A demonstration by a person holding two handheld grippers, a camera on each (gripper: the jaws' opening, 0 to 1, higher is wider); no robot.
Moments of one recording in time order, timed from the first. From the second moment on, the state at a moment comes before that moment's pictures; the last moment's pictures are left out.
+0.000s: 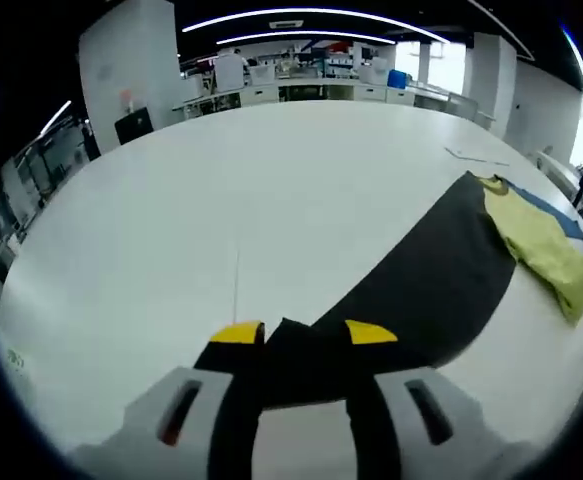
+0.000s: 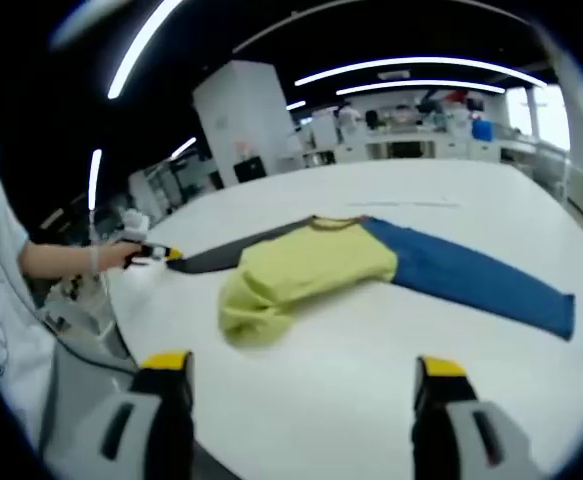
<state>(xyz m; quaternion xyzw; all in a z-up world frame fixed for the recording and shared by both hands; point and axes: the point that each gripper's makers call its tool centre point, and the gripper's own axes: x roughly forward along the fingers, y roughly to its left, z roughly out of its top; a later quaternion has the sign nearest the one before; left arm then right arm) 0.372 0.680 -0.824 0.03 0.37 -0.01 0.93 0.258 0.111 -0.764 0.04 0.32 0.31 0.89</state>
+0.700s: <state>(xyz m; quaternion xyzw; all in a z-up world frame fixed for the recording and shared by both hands) 0.370 0.672 -0.837 0.05 0.38 -0.03 0.92 0.259 0.116 -0.771 0.05 0.33 0.31 0.89</state>
